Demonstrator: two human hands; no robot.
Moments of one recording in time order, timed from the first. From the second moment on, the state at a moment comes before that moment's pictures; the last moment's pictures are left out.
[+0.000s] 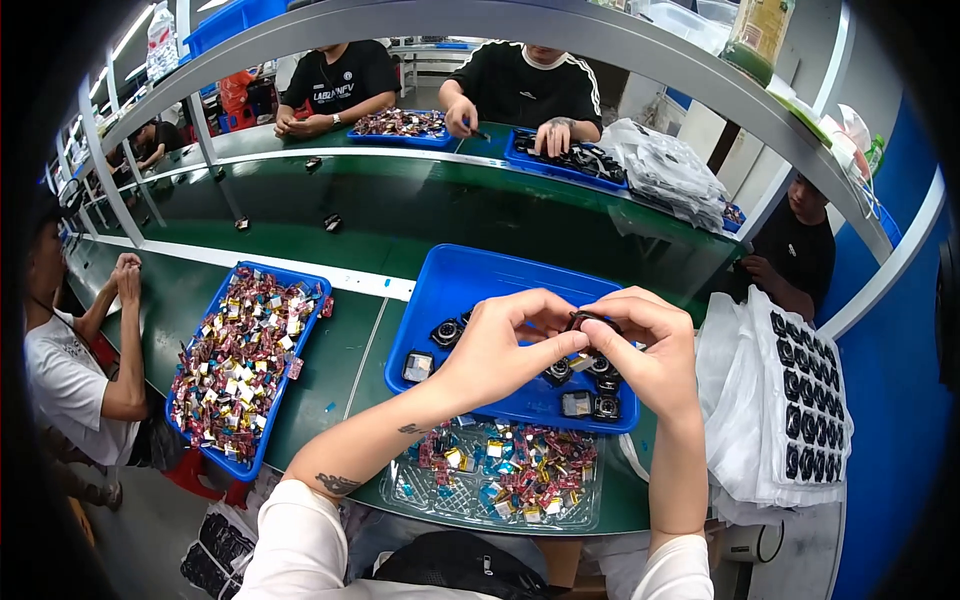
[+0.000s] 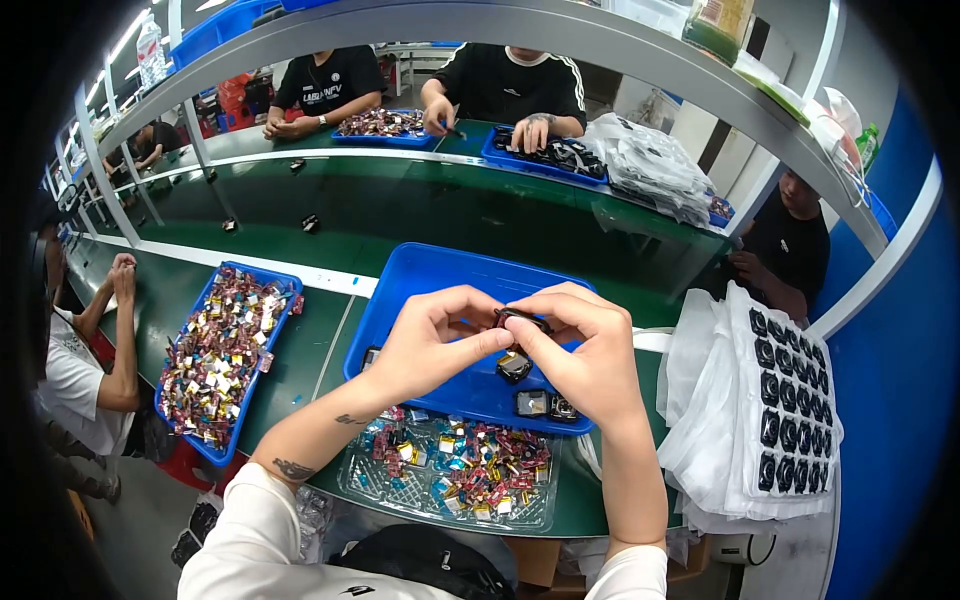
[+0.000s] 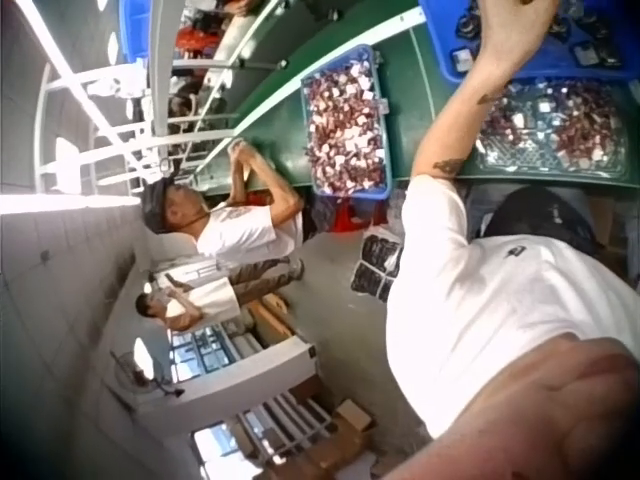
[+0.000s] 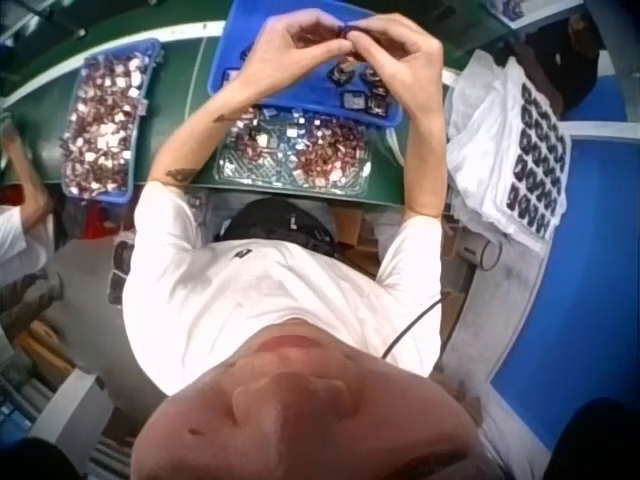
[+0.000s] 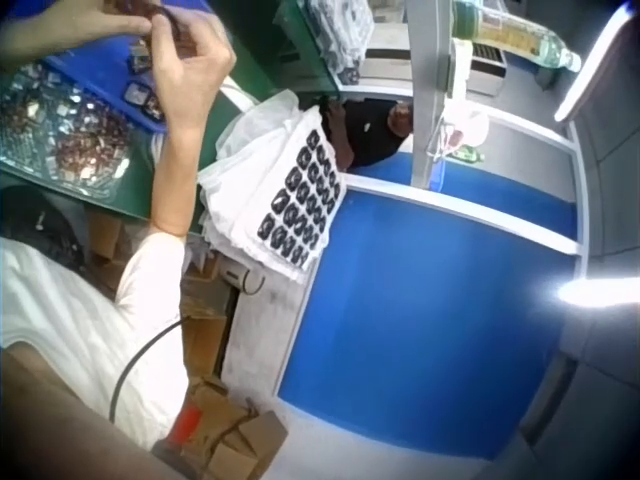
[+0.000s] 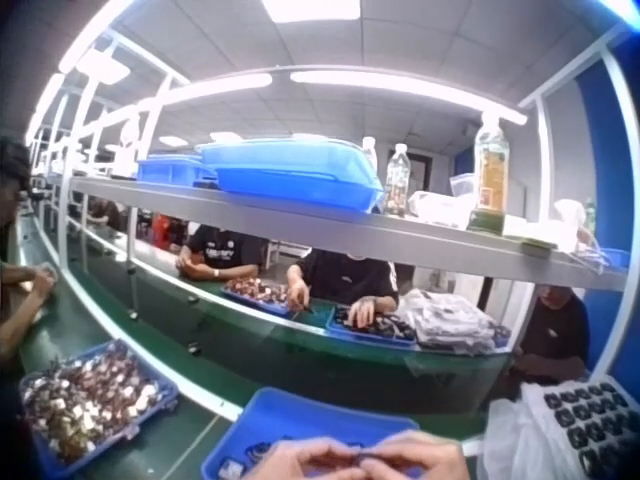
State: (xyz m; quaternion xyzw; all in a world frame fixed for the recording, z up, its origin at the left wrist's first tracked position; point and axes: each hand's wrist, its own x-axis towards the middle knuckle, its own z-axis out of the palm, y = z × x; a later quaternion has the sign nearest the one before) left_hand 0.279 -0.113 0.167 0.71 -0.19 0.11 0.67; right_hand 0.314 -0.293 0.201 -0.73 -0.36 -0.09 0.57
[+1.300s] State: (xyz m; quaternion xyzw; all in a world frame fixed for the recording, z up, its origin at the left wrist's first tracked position) left_hand 0.484 0.040 0.103 0.95 0.07 0.10 0.27; right_hand 0.325 -0.324 0.224 -0.79 -0.35 -0.22 0.44
